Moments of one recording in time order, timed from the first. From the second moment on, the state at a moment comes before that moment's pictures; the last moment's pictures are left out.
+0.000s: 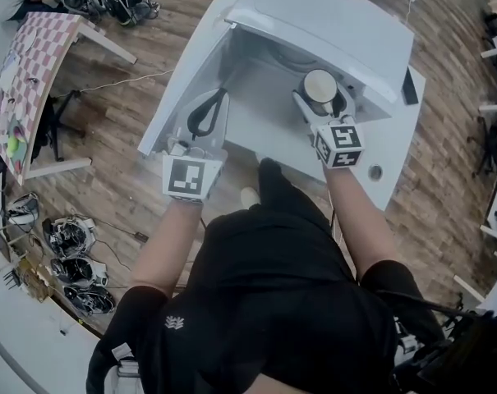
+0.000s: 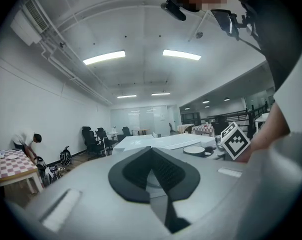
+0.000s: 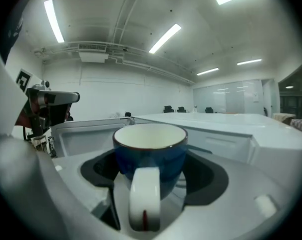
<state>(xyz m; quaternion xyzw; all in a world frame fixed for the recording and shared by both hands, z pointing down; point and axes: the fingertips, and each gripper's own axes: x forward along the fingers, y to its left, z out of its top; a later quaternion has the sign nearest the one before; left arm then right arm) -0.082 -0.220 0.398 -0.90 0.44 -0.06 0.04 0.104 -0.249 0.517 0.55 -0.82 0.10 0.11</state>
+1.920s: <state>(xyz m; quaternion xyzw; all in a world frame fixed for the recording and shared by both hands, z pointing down) -0.108 -0.272 0.226 -0.88 0.46 -0.01 0.13 0.148 -0.266 0.314 0.51 -0.85 0.08 0.09</state>
